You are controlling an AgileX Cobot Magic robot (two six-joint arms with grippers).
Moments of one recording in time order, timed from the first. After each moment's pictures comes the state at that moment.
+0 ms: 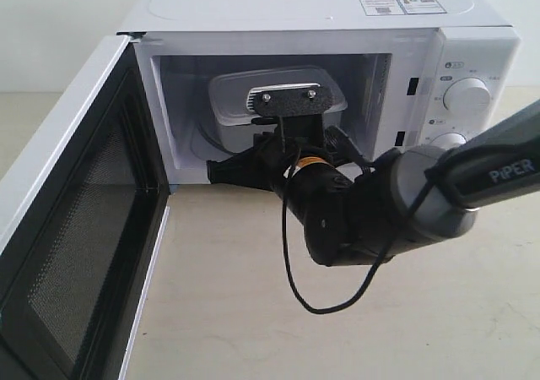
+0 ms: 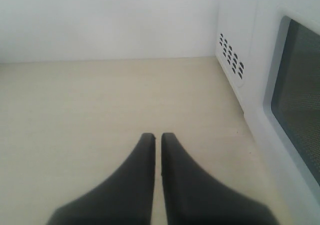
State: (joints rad) left arm 0.05 0.00 0.00 -0.13 0.29 0.15; right arm 0.80 1.99 -0.95 0.61 -0.73 -0.22
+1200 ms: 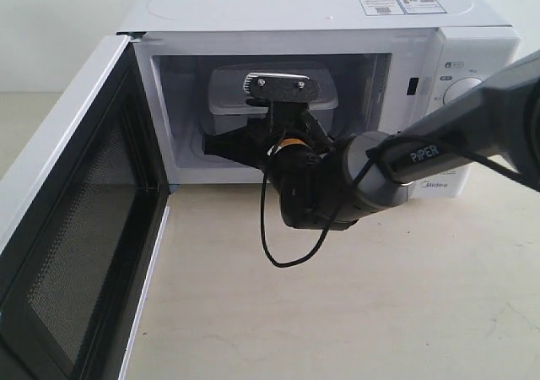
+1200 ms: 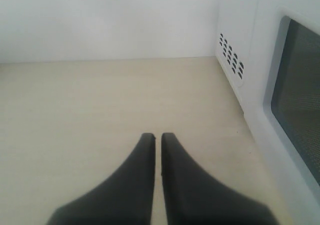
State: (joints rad) left arm 0.05 0.00 0.00 -0.13 0.29 0.15; right arm 0.74 2.17 -1.18 0.60 -0.69 -0.14
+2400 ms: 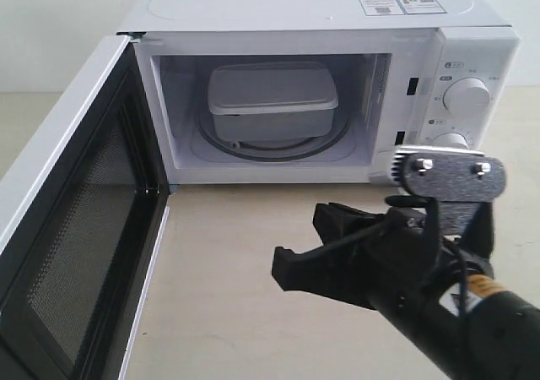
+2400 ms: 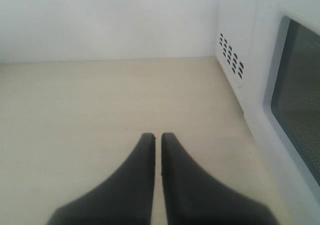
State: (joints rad) left arm 0.05 0.00 0.00 -0.13 0.29 0.15; right arm 1.22 1.35 -0.39 1.06 -0.81 -0.25
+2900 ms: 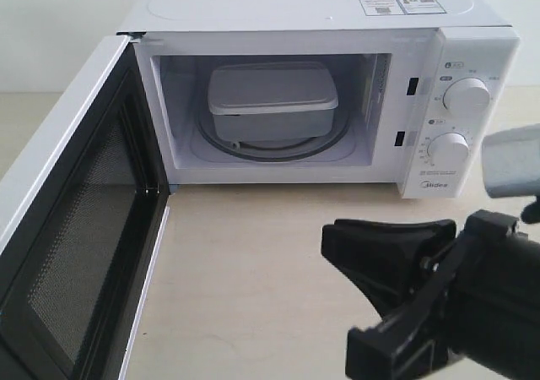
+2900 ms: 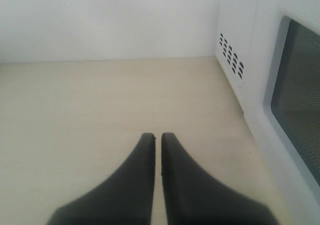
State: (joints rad) left arm 0.05 0.00 0.00 -0.13 0.29 0.15; right arm 1.25 0.89 -0.35 1.19 -0.43 -0.68
